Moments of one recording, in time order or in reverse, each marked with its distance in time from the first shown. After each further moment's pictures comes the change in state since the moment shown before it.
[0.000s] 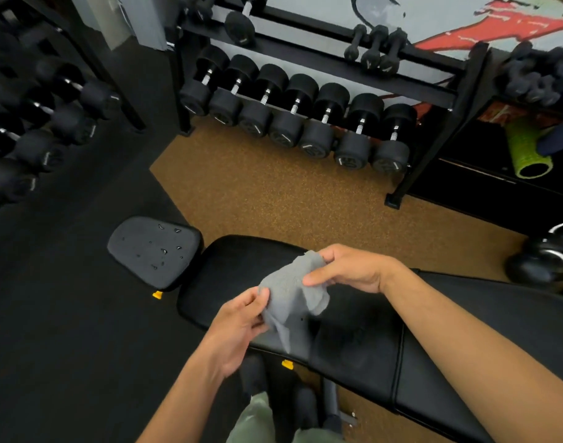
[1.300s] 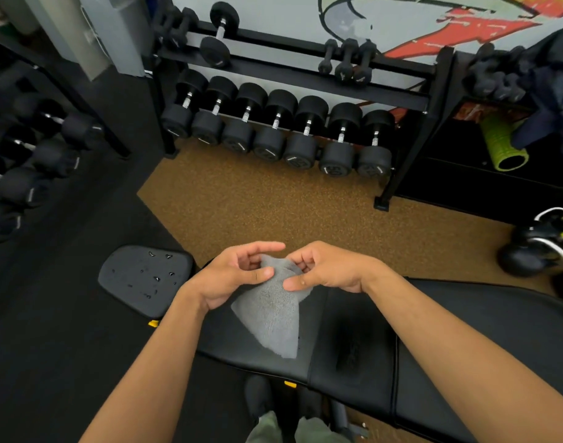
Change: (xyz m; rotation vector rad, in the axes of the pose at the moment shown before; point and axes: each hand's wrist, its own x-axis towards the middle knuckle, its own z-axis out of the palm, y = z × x) left_hand 0.073 0.112 -0.005 0.405 -0.417 0.158; right_hand 0.001 -0.031 0.000 -0.053 0.102 -0.137
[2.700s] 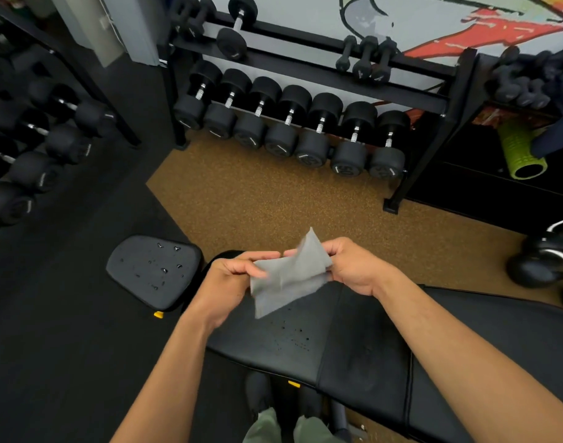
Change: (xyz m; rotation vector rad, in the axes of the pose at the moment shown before) left_hand -0.026 -0.019 0.007 -0.148 0.399 0.073; right_hand 0.022 0.018 -0.003 0.223 0.231 0.001
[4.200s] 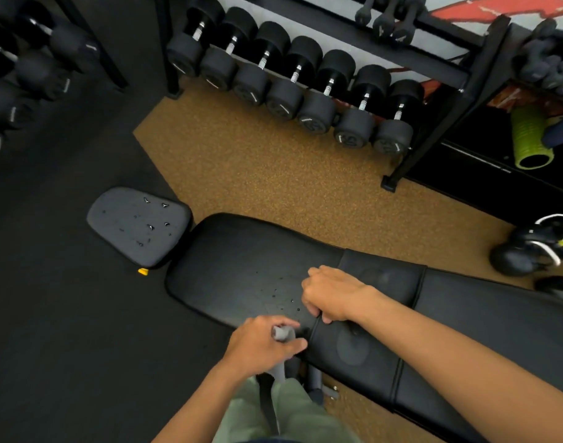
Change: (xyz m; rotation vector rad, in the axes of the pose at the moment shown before) left_hand -0.059 -0.134 0.052 0.825 -0.153 -0.332; right_hand 0.003 0.074 0.030 -1.748 -0.501 -0.048
